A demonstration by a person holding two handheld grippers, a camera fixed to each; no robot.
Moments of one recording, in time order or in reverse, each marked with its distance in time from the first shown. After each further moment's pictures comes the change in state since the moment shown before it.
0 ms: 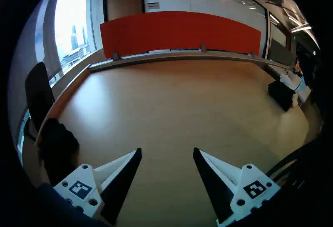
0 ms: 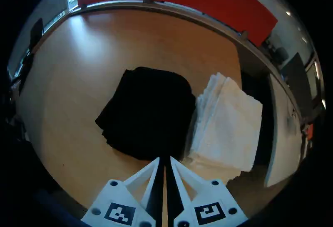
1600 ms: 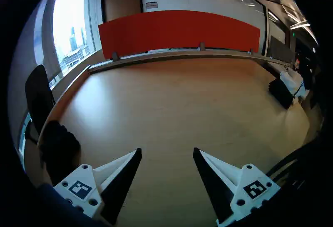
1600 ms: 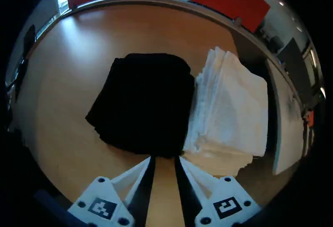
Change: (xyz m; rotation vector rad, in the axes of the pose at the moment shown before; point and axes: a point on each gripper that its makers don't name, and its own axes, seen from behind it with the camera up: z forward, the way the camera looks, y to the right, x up) left arm 0.001 0.000 -0.001 0.004 -0.009 0.020; right arm -0.027 -0.006 0.015 -0.014 -0.020 0.077
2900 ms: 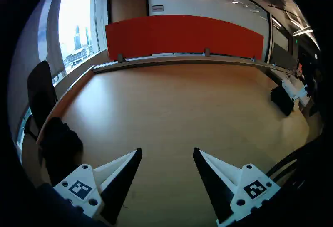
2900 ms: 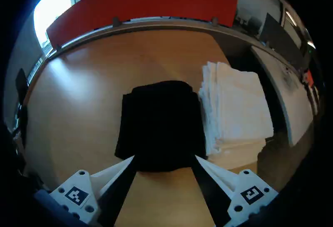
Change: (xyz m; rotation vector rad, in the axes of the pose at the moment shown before) left arm 0.004 -0.015 -0.006 0.015 0.034 -0.046; right arm 0.044 -0.042 -0.011 0.009 0.166 0.287
